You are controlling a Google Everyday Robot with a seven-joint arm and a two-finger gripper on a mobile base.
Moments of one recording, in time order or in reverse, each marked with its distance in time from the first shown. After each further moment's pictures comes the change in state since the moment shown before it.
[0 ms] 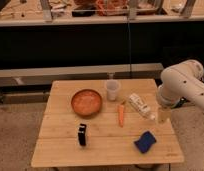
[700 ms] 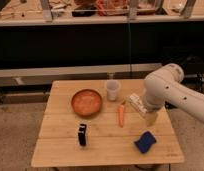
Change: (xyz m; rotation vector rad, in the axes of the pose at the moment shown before) arm -0.066 0.015 0.013 -0.002 -0.002 -0.132
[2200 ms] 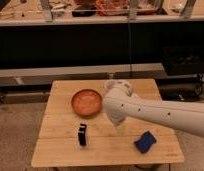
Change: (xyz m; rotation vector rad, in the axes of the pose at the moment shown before) arm -0.157 0.016 0.064 -0.020 -0.018 -0.405
